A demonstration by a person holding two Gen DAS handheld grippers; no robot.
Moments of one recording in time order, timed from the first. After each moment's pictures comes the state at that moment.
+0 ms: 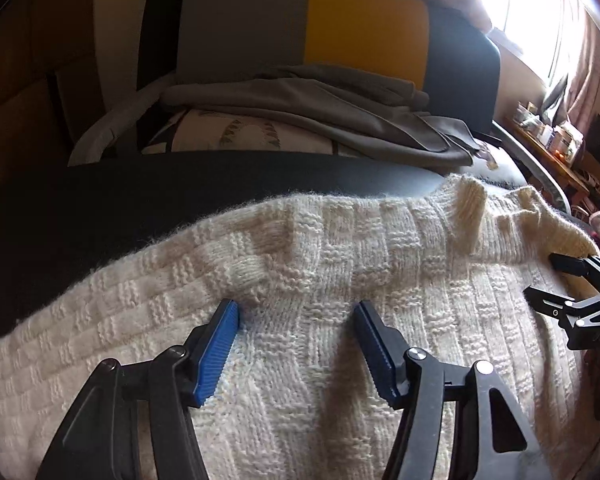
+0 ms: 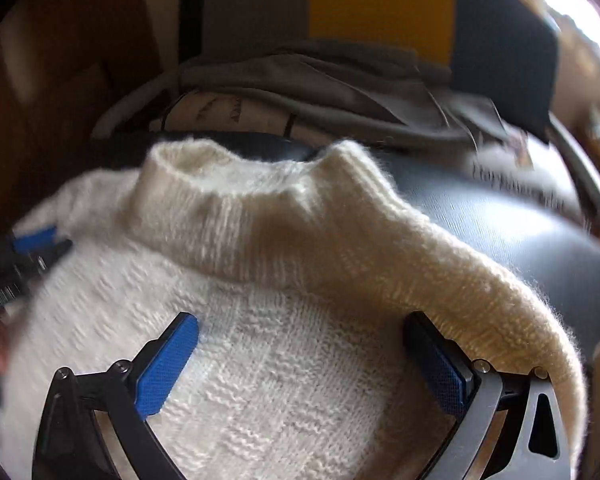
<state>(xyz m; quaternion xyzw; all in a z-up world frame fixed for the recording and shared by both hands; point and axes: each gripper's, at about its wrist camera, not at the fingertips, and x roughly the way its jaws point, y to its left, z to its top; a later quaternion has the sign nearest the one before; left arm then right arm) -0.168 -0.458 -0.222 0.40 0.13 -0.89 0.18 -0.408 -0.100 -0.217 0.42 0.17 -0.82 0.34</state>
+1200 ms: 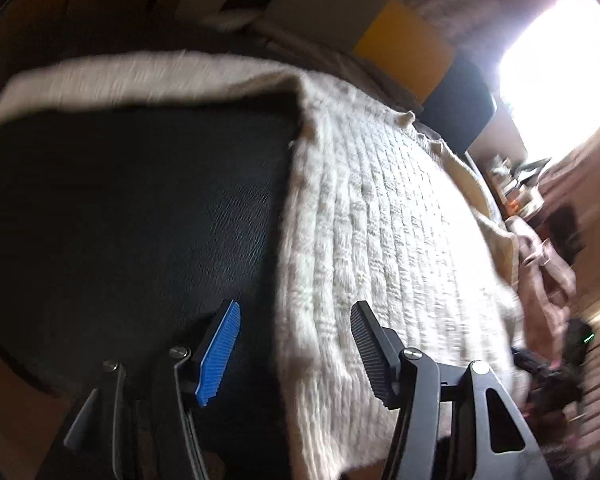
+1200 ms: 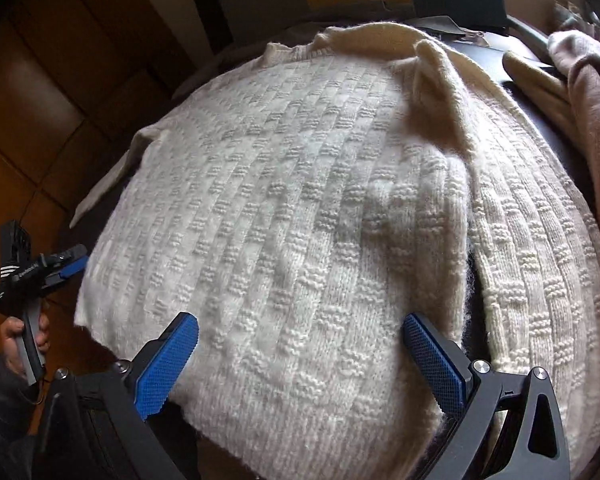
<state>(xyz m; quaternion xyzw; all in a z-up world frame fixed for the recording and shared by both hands) 0.128 -0.363 -0.205 0.39 0.32 -0.85 0.16 -0.171 0.102 -0.208 0.51 0.05 -0.77 0.38</state>
